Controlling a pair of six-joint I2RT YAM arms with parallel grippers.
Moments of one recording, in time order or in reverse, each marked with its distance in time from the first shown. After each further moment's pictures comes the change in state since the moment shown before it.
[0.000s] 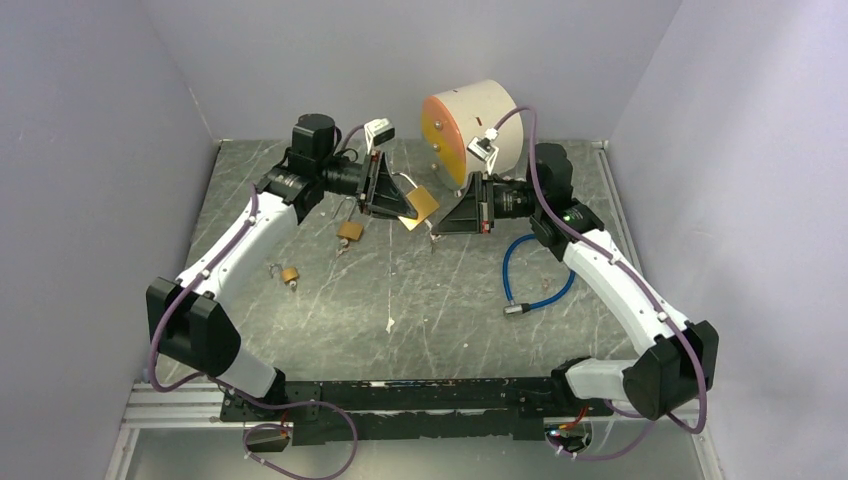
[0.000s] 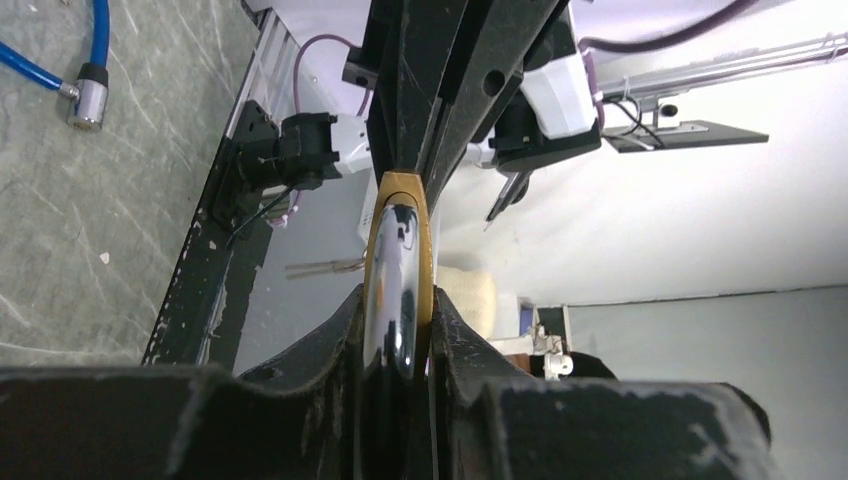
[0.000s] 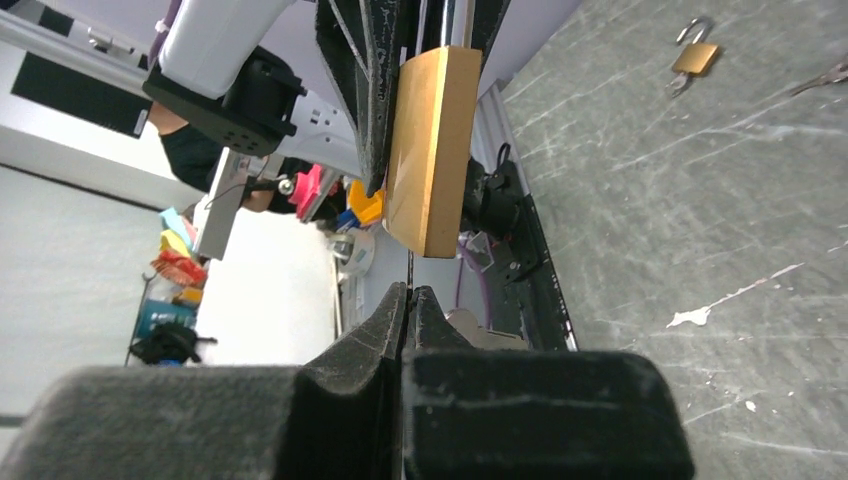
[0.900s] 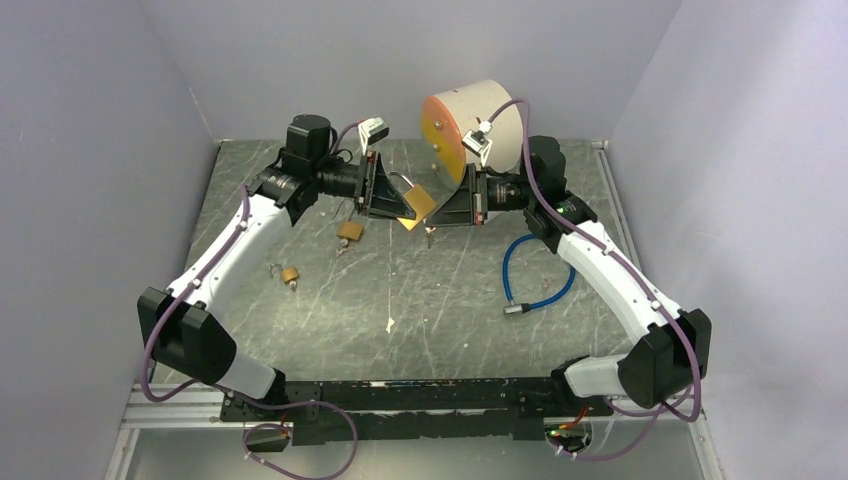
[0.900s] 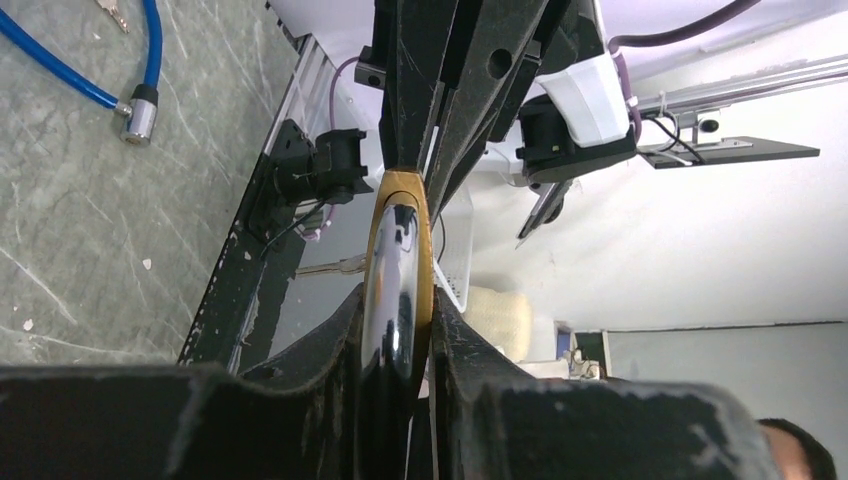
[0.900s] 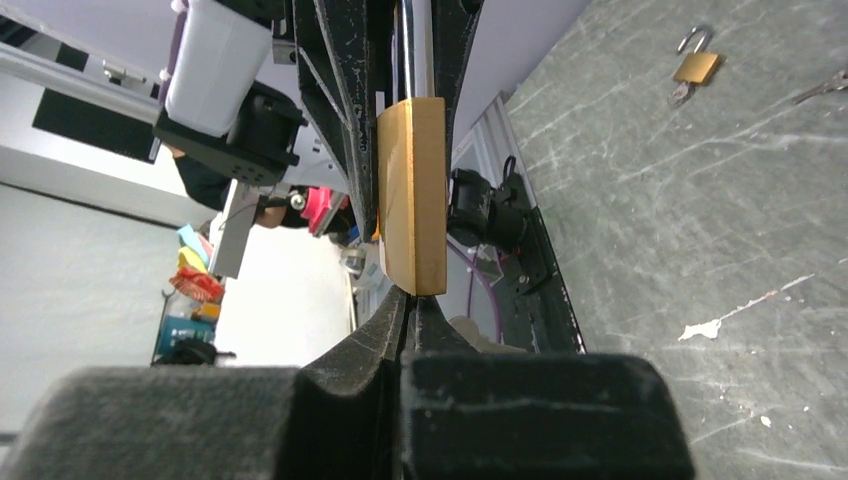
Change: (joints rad) left arm 0.002 -0.032 0.020 -0.109 -0.079 0.096; right arm 0.007 0.054 0.054 -0.002 0.029 0.041
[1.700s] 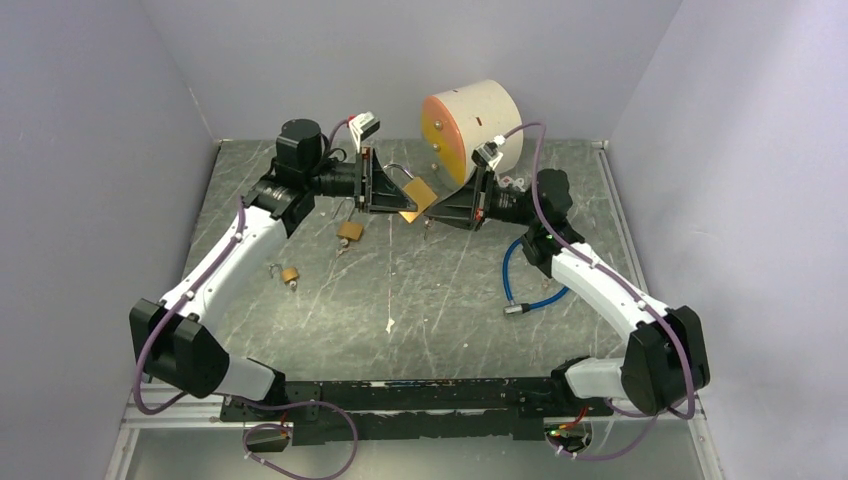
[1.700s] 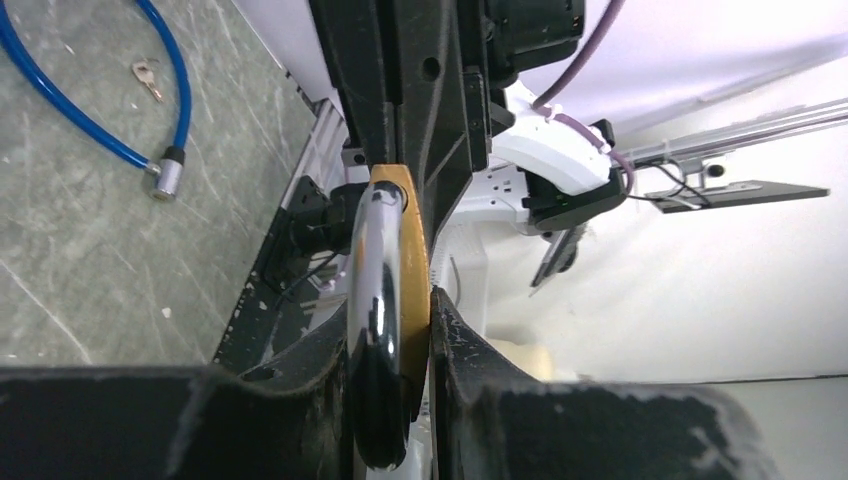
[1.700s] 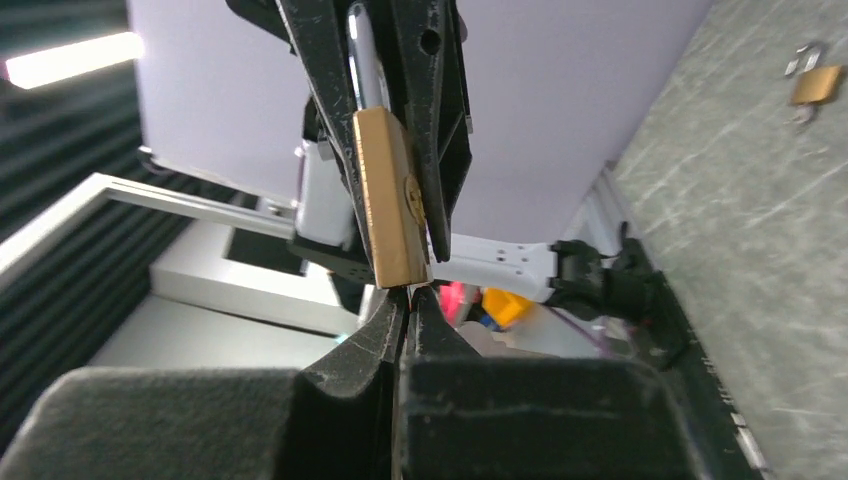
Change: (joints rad) left arm 0.006 -0.062 -0.106 0.254 -0.095 -0.164; right arm 0.006 -0.040 -0.270 0.611 0.153 0.616
